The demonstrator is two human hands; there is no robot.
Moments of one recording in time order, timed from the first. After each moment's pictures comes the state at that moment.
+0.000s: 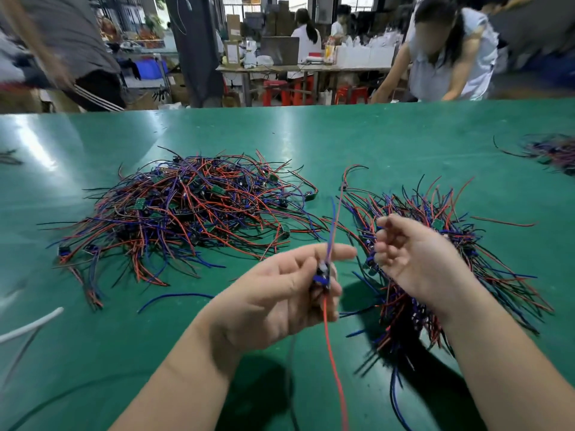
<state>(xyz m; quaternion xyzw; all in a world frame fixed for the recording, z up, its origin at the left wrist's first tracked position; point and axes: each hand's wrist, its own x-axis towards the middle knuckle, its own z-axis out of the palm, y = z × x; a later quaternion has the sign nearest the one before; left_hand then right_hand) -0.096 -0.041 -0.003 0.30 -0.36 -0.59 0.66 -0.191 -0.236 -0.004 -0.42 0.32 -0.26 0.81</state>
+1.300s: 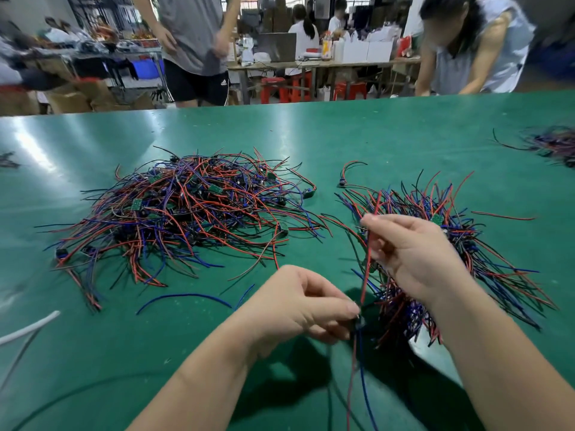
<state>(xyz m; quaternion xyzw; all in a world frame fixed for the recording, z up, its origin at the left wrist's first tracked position) -0.115 -0.055 -0.007 0.62 -0.33 -0.46 0.54 -0.193 -0.211 0.010 -0.52 0.27 -0.30 0.75</state>
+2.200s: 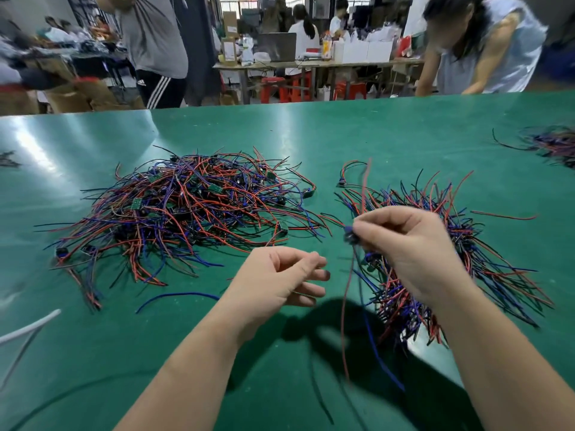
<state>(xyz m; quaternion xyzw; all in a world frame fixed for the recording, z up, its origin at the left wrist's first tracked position) -0.095 -0.054 -0.012 0.64 -0.26 -0.36 0.62 -0.198 -0.212 0.008 -0.69 0.16 -0.33 0.62</state>
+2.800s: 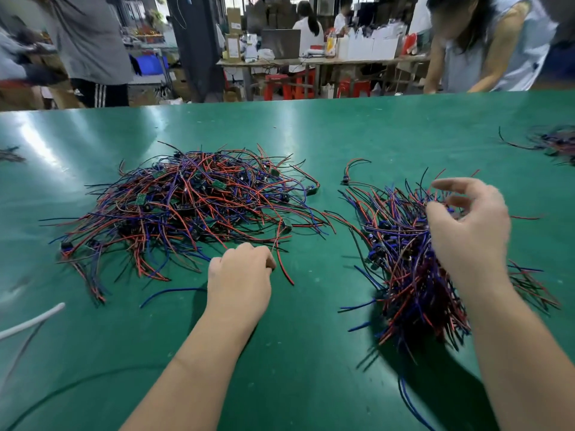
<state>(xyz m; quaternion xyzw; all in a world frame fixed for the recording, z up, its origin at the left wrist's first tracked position) -0.059 -0.047 -0.041 0.94 -0.32 0.05 0.13 -0.215 -0.245 0.012 -0.73 0.37 -0.48 0.30</state>
